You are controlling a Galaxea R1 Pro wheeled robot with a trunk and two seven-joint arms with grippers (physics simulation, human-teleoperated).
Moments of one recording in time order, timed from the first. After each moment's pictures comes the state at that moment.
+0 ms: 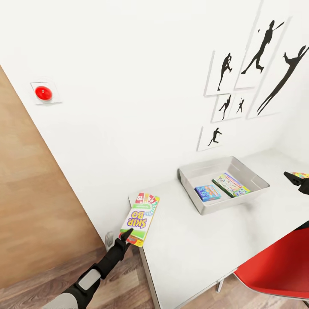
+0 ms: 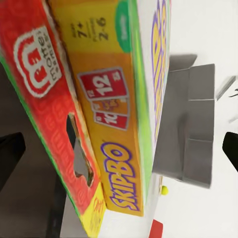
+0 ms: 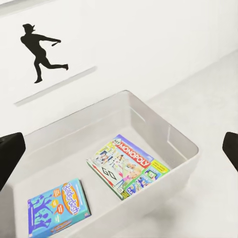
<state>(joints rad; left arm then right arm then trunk) -0.59 -0.03 0.03 -0.22 1.01 0.22 -0.84 -0.41 -0.53 -0.53 -1.61 -0.58 0.71 0.22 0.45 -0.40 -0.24</state>
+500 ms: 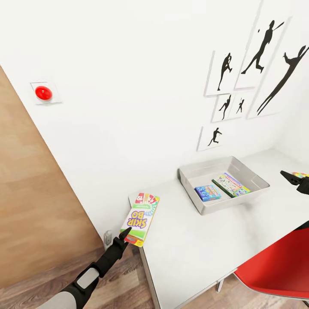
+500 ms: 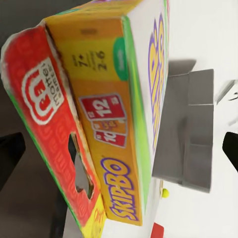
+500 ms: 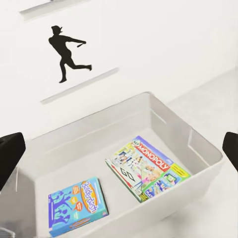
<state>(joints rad) -0.60 -0.02 0.03 -0.22 1.01 0.22 -0.84 -0.41 -0.54 -0.53 -1.62 -0.58 0.71 0.32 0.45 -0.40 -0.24</state>
